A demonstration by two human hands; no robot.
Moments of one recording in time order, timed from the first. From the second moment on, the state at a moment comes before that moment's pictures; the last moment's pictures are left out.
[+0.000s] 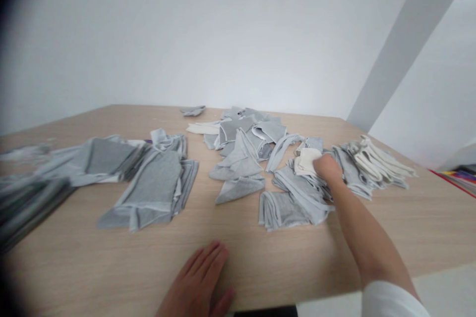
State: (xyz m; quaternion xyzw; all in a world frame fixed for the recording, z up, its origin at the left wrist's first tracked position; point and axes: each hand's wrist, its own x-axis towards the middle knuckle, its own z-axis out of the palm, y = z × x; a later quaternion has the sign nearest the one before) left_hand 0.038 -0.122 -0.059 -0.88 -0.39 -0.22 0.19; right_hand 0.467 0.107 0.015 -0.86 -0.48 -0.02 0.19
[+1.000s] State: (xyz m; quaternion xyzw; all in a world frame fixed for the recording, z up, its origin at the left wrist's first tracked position) left_hand 0.036 -0.124 -0.064 -0.88 -0.40 -0.21 0.12; right_hand 0.235 0.047 0.008 -0.55 -0.82 -0.07 0.13
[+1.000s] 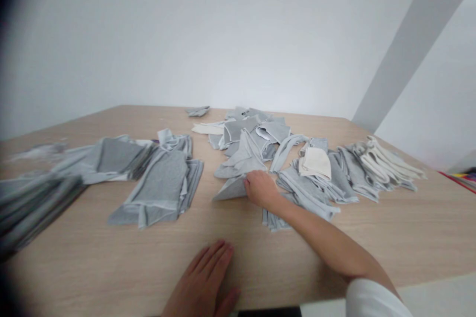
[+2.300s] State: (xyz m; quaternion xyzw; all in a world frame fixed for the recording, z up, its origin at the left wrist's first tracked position) left_hand 0.016 -0.147 -0.024 -0.82 -0.51 -0.24 0.07; right_hand 0.224 -0.059 -0.005 -0.32 -0.94 0.02 0.11
